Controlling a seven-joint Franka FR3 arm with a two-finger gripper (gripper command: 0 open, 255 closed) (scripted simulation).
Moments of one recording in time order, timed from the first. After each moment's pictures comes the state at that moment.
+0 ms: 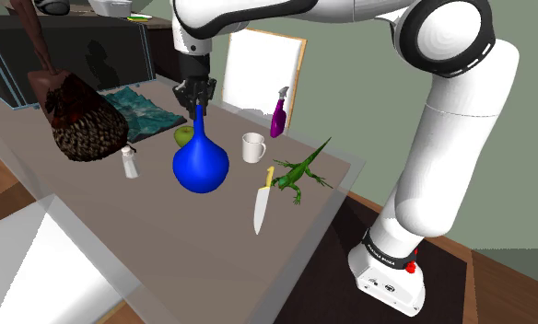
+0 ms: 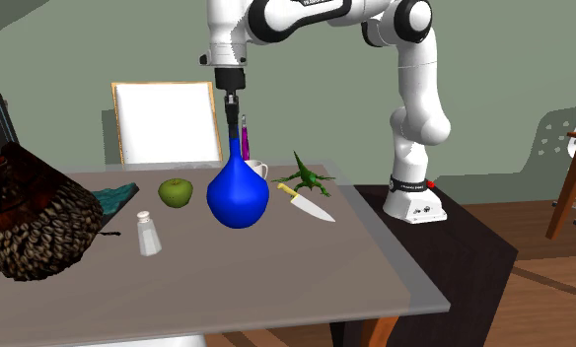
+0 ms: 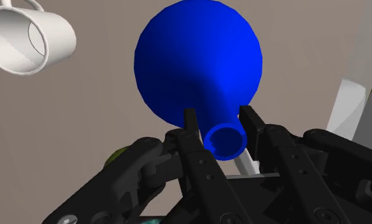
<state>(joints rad) 0.08 0.18 0.24 -1.65 -0.04 1.83 0.17</state>
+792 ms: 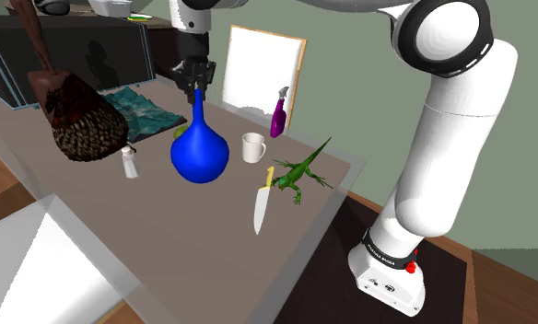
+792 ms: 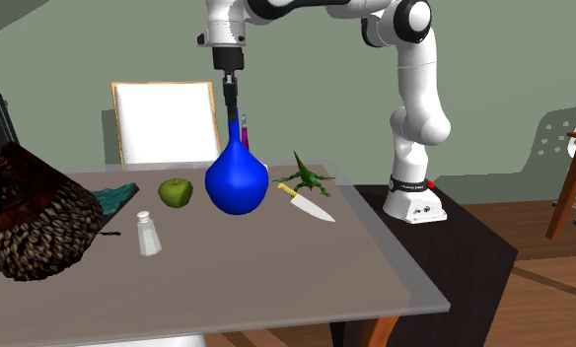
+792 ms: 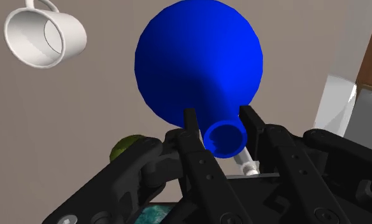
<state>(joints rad) 0.09 0.18 0.24 -1.52 -0.04 1.71 0.17</state>
